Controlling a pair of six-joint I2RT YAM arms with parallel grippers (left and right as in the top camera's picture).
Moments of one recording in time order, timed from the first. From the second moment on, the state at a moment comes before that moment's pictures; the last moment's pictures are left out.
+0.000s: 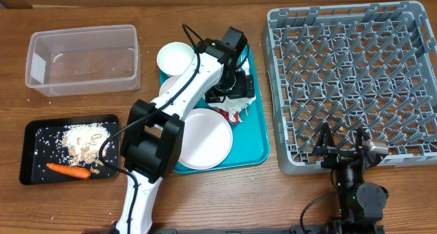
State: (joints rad) left arm -0.52 2.24 1.89 -1.07 0.22 -0.58; right arm -0.04 0.01 0.02 -0.03 0.00 0.28
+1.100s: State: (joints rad) left arm -0.52 2.27 2.17 -1.31 0.32 -0.50; right arm -0.04 0.01 0.02 -0.04 0.00 0.28
